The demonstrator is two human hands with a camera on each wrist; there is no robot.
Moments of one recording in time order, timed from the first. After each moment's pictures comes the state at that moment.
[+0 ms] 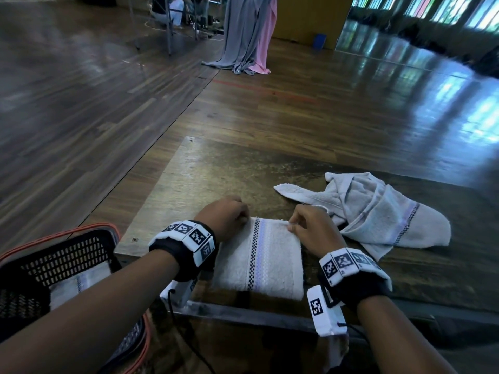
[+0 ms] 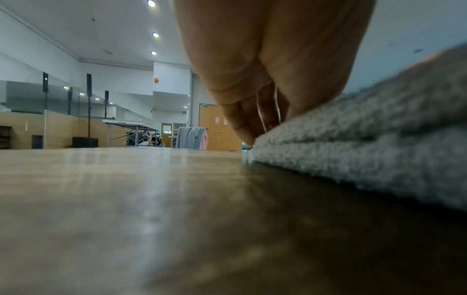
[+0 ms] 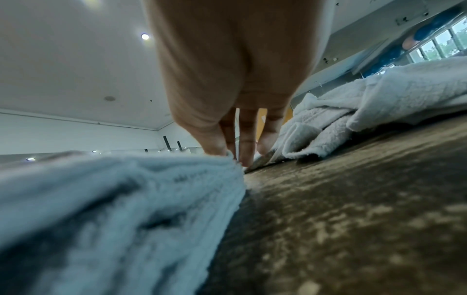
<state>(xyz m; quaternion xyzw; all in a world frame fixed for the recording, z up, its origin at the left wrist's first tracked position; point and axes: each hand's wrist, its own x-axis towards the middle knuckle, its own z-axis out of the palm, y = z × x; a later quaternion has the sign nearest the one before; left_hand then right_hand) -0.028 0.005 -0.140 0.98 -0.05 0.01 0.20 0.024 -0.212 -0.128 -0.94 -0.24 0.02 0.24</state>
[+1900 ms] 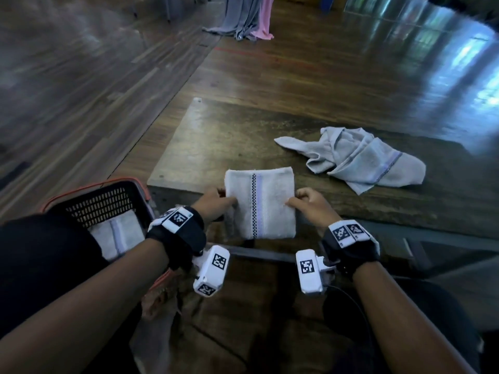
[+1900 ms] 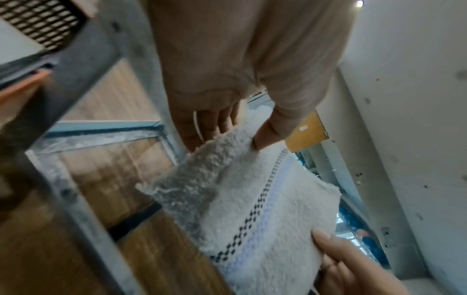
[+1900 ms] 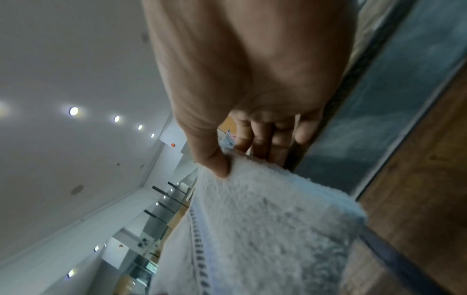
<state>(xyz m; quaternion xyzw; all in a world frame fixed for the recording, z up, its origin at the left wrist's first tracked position) -0.155 -0.029 -0.144 0.74 0.23 -0.07 0.62 -0.075 -0.242 -0.141 -0.85 -0.03 0.21 0.48</state>
